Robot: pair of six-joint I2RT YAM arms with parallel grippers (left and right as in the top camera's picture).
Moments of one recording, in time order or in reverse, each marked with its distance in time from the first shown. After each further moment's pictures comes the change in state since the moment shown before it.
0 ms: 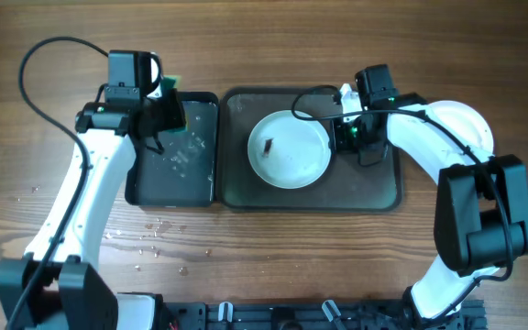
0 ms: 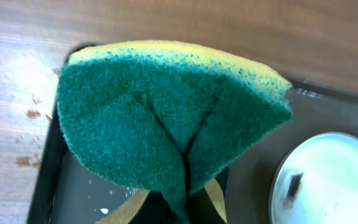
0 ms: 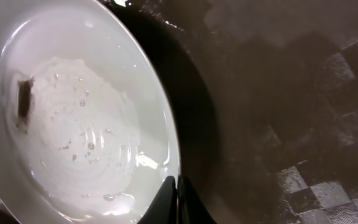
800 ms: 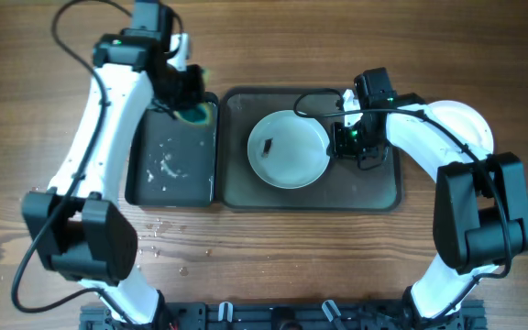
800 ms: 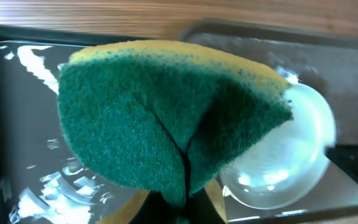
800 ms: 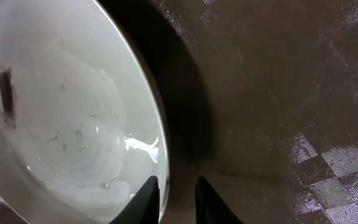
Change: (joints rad) left arm -0.082 0.308 0.494 -0.441 0.136 0.052; right arm 0.000 0.012 -0.001 -0.058 -0.003 0.081
